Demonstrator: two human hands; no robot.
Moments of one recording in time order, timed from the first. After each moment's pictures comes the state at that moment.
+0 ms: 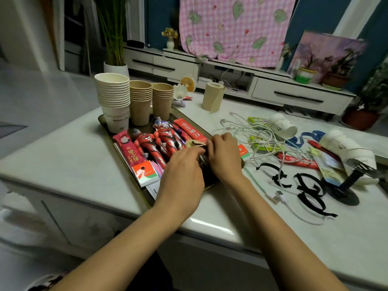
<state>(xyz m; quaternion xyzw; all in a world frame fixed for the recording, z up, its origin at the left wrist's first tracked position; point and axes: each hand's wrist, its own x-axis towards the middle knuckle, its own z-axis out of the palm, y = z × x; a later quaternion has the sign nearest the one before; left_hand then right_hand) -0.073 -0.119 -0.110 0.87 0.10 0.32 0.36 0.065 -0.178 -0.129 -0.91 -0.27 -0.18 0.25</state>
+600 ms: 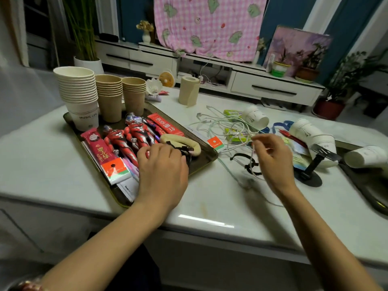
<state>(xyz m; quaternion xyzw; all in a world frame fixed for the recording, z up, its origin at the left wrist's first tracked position) -0.067 -0.134 -0.116 0.94 0.11 0.30 0.10 0.059 -0.317 -0.100 -0.83 -0.20 -0.23 0.47</state>
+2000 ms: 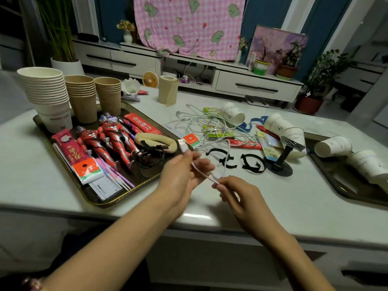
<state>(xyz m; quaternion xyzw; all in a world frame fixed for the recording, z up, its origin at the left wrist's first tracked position) -0.045 -0.216 -0.093 0.42 0.16 0.08 0.89 -0.023 -0.362 -0.123 -0.86 -0.37 -0.10 0.34</state>
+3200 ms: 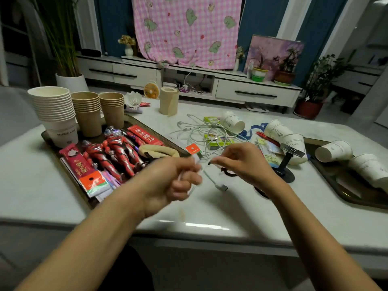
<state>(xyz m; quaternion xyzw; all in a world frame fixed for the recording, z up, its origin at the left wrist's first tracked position) -0.072 -0.175 -0.047 0.57 0.10 -0.11 0.81 0.037 -0.338 -0.065 -0.88 -0.32 -0.06 0.35</state>
